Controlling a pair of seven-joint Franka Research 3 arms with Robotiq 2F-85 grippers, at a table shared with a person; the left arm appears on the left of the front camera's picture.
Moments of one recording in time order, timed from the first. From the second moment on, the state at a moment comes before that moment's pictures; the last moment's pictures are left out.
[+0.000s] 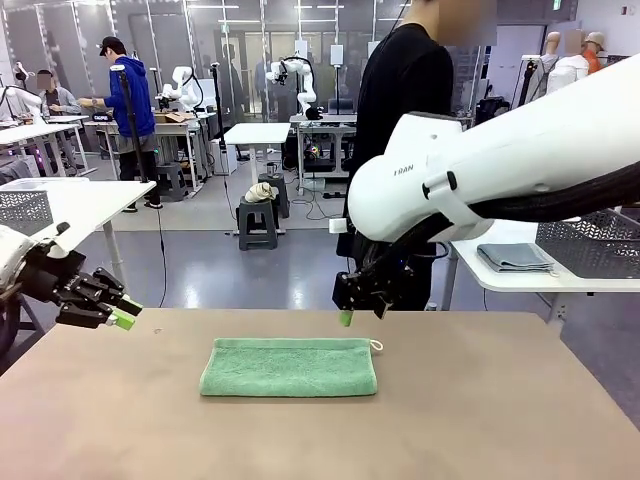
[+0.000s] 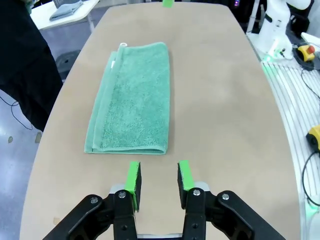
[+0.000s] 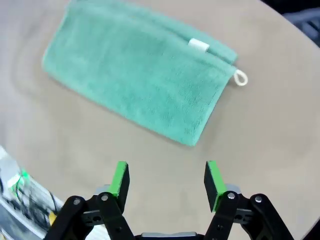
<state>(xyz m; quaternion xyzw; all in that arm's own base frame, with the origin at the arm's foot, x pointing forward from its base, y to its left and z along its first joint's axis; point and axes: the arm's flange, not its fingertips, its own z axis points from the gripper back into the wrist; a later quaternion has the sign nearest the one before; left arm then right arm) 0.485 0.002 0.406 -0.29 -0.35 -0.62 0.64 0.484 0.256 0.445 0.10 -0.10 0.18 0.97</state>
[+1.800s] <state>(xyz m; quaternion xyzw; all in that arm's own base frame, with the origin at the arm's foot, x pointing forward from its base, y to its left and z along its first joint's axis) 0.488 -0.003 0.402 -0.29 -0.34 -0.62 0.65 0.566 0.262 0.294 0.06 -0.06 -0.03 1.00</state>
